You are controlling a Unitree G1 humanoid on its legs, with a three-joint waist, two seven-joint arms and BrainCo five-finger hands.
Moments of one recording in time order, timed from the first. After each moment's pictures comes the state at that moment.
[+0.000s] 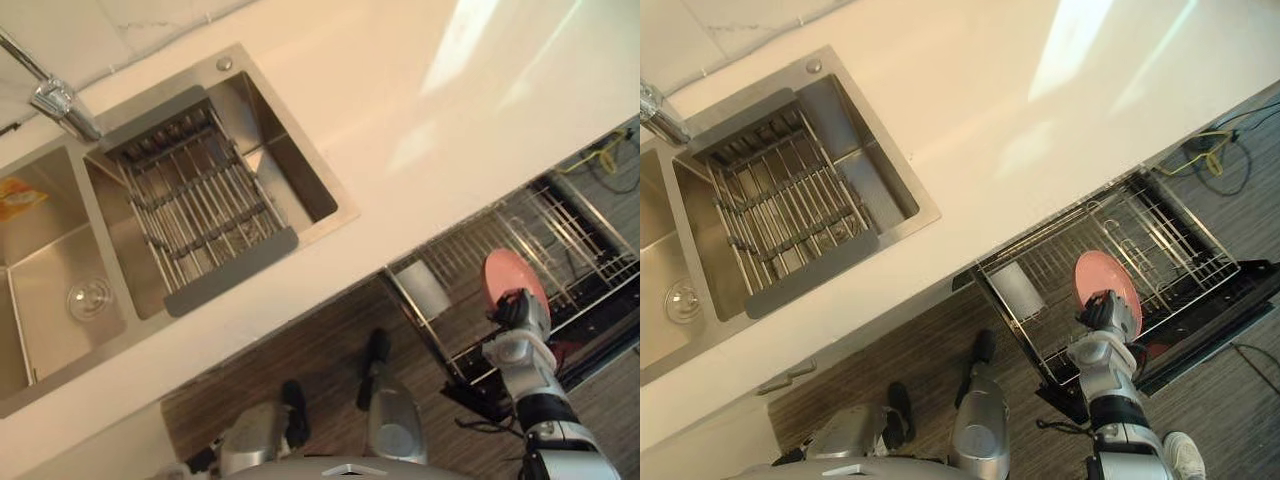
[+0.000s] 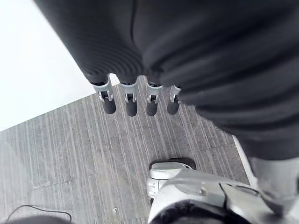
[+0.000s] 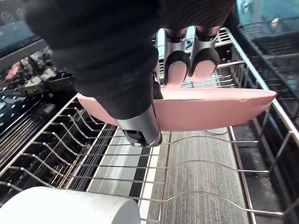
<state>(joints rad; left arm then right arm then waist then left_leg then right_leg) 0.13 0.18 0.00 0.96 -0.23 0.38 -0.18 -0.27 -0.54 -0.06 0.72 -0.46 0.09 -0.38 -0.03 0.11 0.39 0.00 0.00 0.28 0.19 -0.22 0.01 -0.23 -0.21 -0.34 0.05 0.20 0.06</state>
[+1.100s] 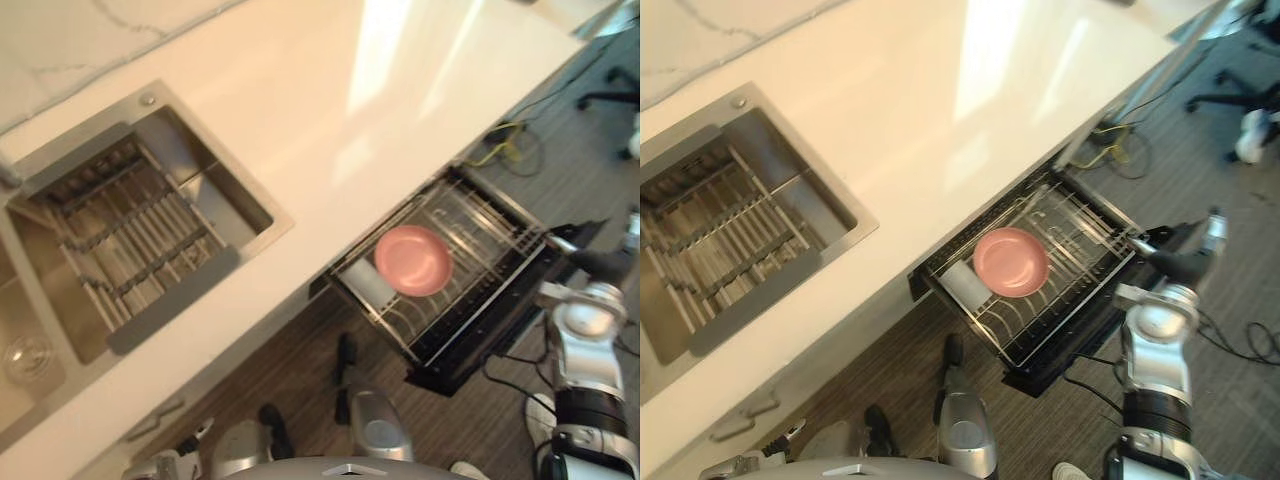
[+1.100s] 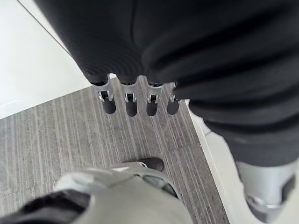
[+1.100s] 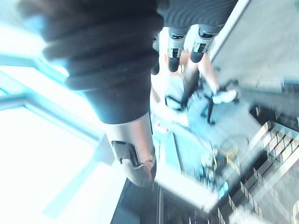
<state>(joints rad) 0.04 0.18 0.20 1.03 -0.28 0.43 -0.05 -0.13 -0.53 -0.49 0.25 0.02 -0.02 -0.46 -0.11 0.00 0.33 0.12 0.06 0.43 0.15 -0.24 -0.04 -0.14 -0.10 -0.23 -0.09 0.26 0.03</state>
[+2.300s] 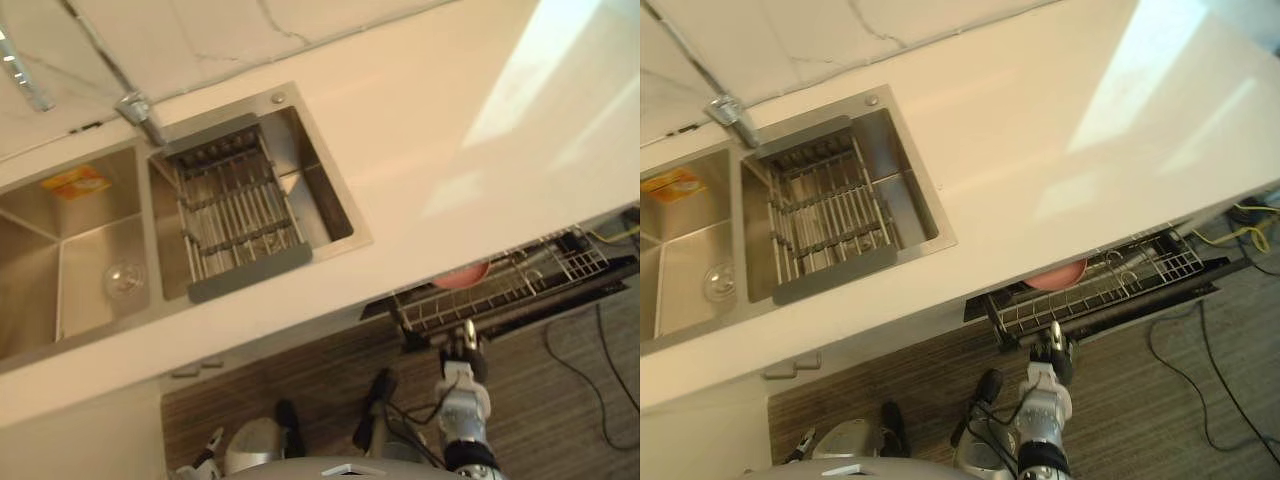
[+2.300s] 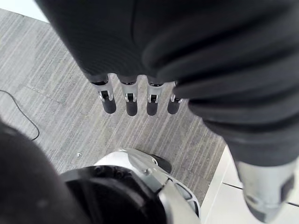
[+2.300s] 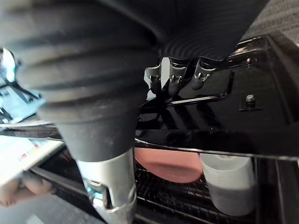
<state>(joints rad) 0.05 0.00 0.51 1.08 -0.23 0.46 -0.06 -0.12 -0.07 -0.36 0.64 1.13 -0.24 0.10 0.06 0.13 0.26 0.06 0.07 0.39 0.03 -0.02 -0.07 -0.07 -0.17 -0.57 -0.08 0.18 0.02</state>
